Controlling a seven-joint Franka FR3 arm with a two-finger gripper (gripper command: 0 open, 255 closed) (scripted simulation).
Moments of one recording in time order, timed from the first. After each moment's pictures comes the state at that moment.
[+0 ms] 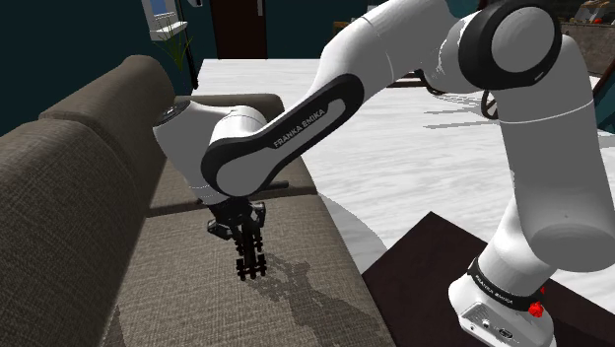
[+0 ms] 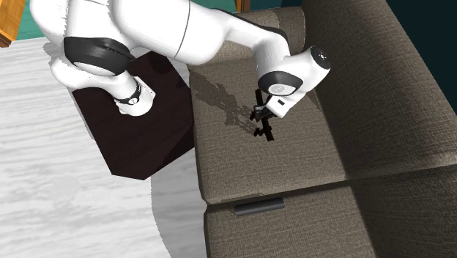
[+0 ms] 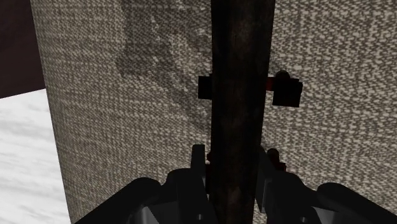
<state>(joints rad) 0.28 0.56 0.58 -1.69 -0.42 1.87 1.45</state>
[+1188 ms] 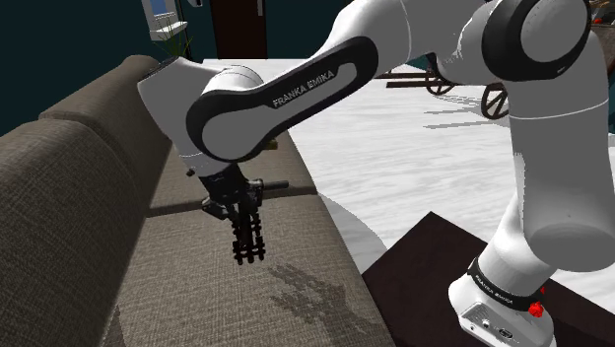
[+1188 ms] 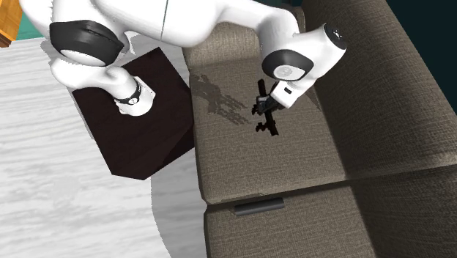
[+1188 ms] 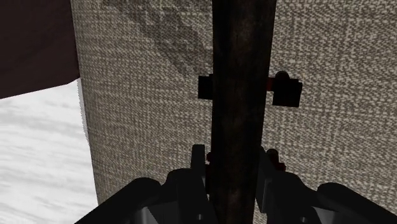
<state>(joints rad) 0.27 0.49 0.61 -1.63 -0.37 1.74 1.42</state>
